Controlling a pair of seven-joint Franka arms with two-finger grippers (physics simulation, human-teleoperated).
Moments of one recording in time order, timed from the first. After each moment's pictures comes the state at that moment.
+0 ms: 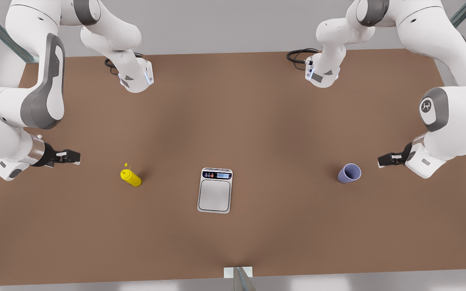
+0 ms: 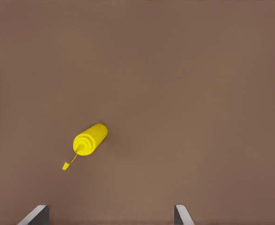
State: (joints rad) left arm 0.07 0.34 -0.04 -1.34 -0.03 1.62 -0.02; right arm -0.01 0.26 -0.08 -1.44 0.04 1.59 -0.15
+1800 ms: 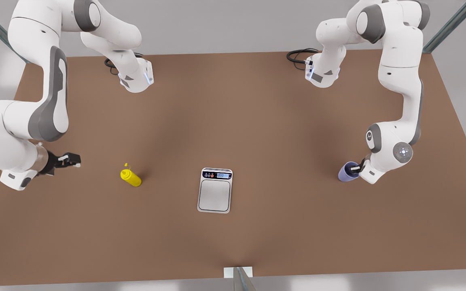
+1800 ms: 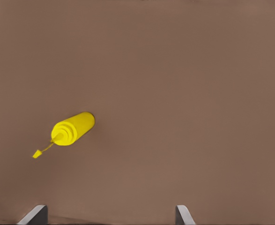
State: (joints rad) left arm 0.05 0.45 0.03 -2.00 -0.02 2.36 0.01; right arm -0.02 0.32 -0.08 -1.43 0.00 1.62 -0.51
